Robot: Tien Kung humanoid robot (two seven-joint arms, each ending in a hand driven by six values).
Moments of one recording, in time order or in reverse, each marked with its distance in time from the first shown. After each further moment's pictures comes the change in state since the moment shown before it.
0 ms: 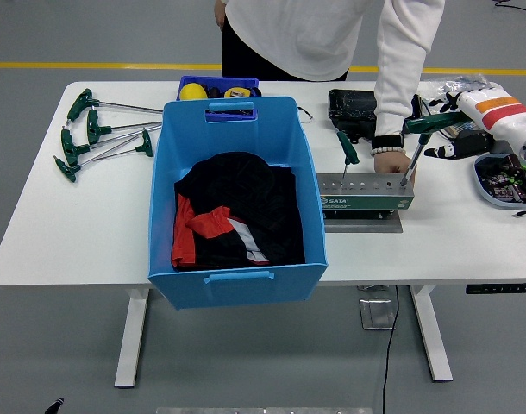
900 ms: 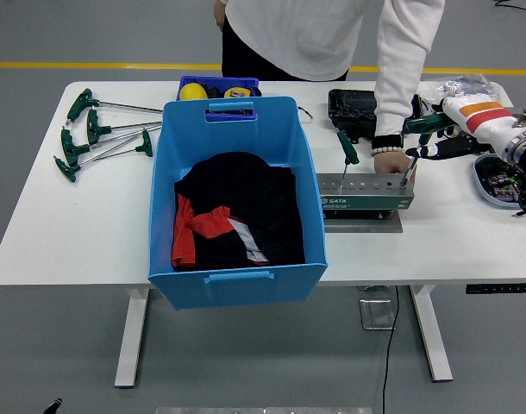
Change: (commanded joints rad) left arm 0.002 0.003 -0.009 0.002 0.023 0.004 0.003; right arm 0.024 0.036 -0.080 -0.017 0.055 -0.035 -0.032
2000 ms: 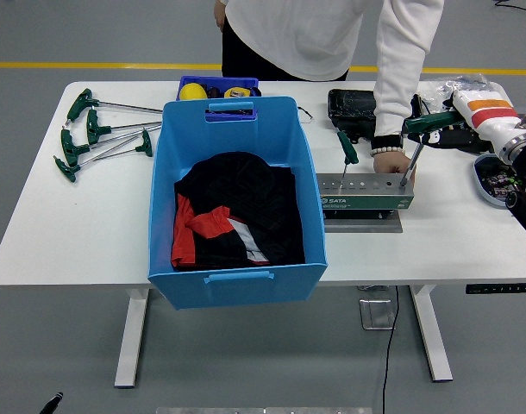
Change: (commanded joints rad) left arm -0.014 0.000 -0.010 0.000 0.019 0.002 0.002; right arm 0.009 0.082 -0.008 -0.129 0.088 -0.130 -0.039
